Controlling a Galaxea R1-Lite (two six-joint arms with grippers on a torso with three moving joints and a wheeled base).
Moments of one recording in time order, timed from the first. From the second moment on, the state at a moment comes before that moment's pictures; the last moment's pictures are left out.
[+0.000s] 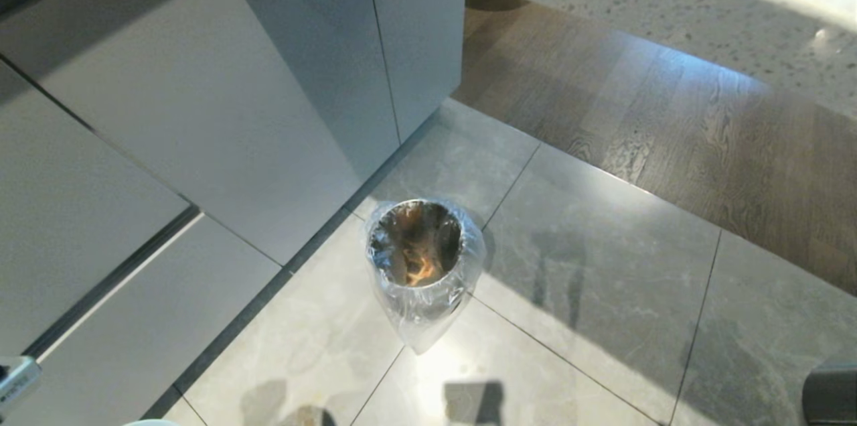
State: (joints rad) left arm 0.12 0.90 -0.50 0.63 -0.08 0.06; right arm 0.00 0.00 0.00 -0.01 -0.07 0.11
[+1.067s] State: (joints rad) left arm 0.12 0.90 -0.51 0.63 -0.09 0.06; right arm 0.00 0.00 0.00 -0.01 -0.07 0.11
